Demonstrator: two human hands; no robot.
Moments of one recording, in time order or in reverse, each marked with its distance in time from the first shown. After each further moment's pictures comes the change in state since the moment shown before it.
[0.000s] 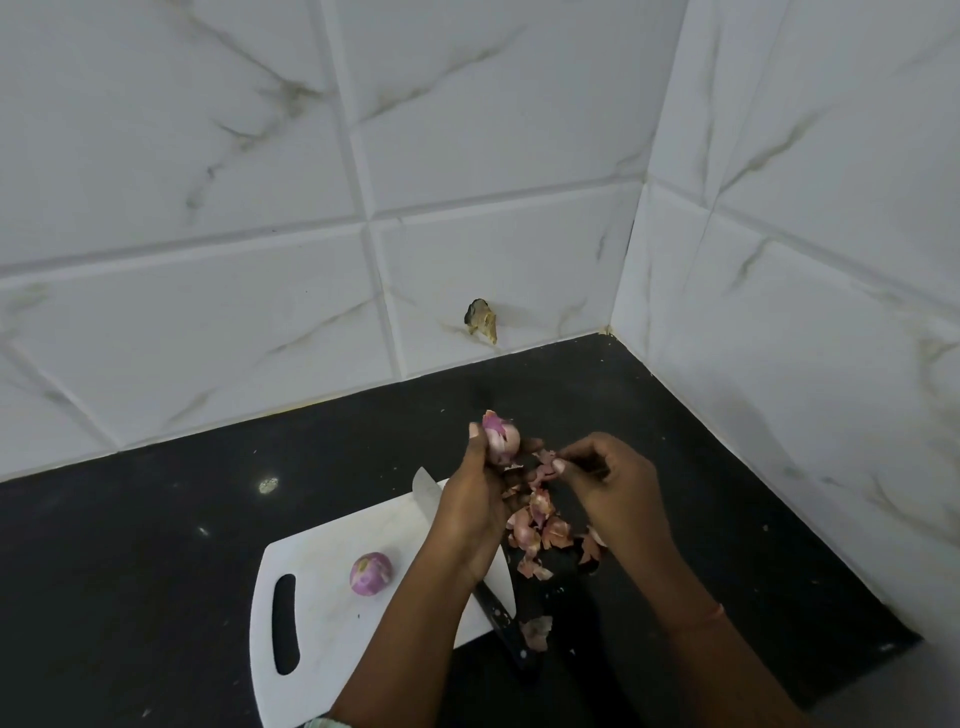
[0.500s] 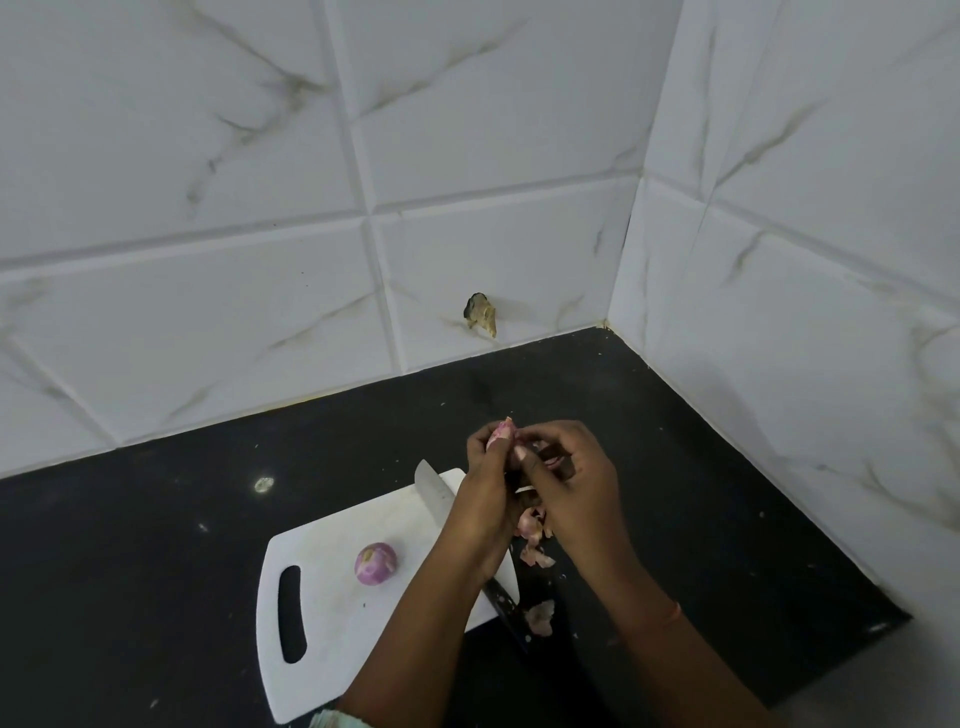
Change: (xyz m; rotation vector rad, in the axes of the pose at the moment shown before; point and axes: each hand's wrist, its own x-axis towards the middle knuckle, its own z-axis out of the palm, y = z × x) left_hand -0.006 -0.012 -0.003 0.021 -0.071 0.057; right_hand -0.019 -0.035 0.031 0.203 0.072 -0.067
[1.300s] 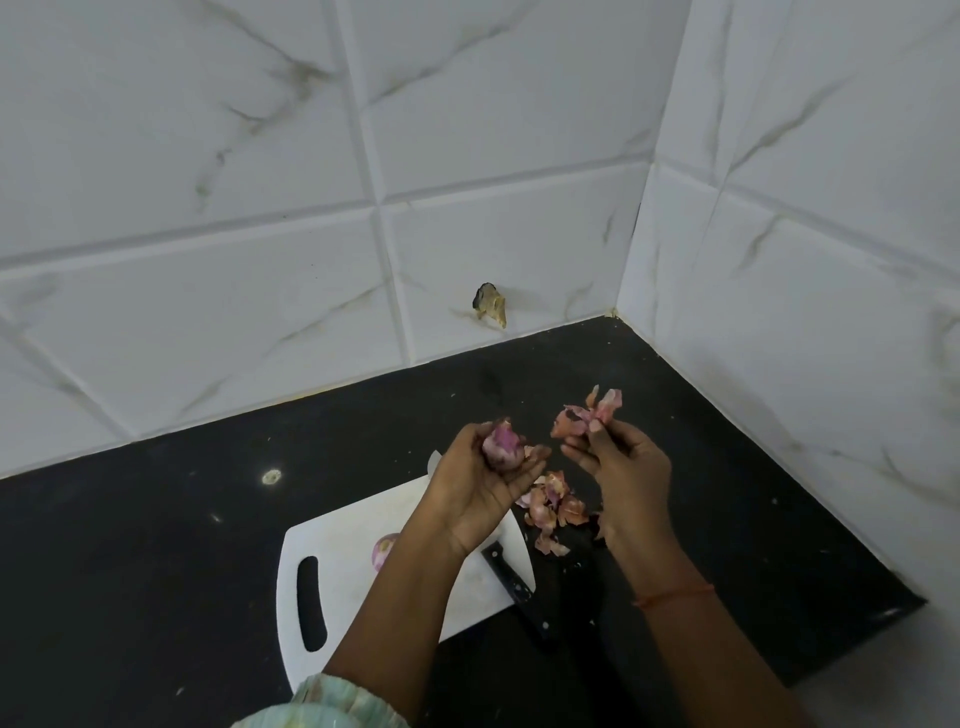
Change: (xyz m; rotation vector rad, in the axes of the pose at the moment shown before) left_hand 0.014 0.019 -0.033 -0.345 0.013 -0.285; right_hand 0.012 0.019 -0.007 0.555 0.298 0.556
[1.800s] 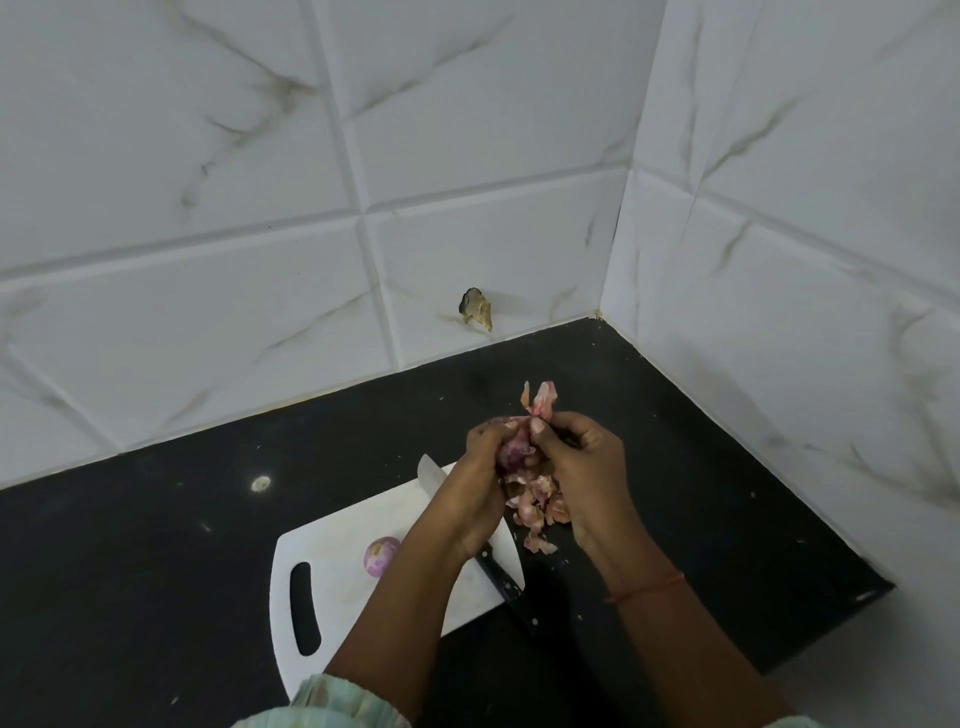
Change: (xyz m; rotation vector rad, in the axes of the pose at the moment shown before) left_hand -0.009 -0.009 0.018 0.357 -0.066 0.151; right_hand -0.020 -0.018 0.020 -0.260 -0.179 -0.104
